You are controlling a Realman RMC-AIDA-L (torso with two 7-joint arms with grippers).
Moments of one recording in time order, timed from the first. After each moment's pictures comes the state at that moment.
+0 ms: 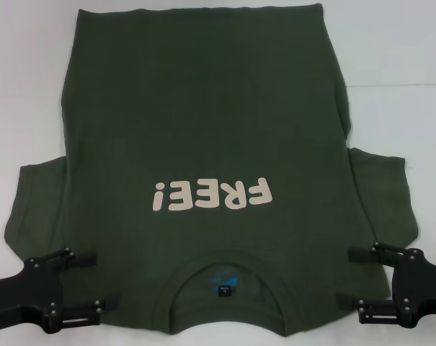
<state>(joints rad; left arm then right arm) -0.34 -2.13 0.40 0.75 2.23 1.73 -1.23 0.36 2.09 -0.47 -0.62 -2.20 -1.69 1.12</state>
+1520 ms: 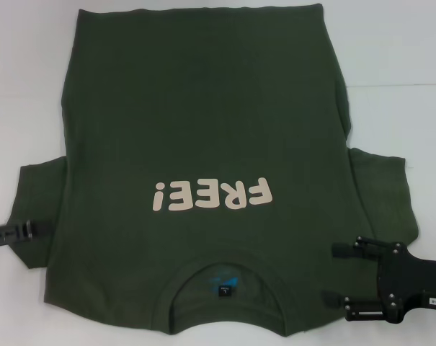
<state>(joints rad) -0.45 -2.00 0.25 0.84 2.37 1.77 -2.08 0.41 2.09 -0.48 -0.58 -2.21 -1.69 1.10</state>
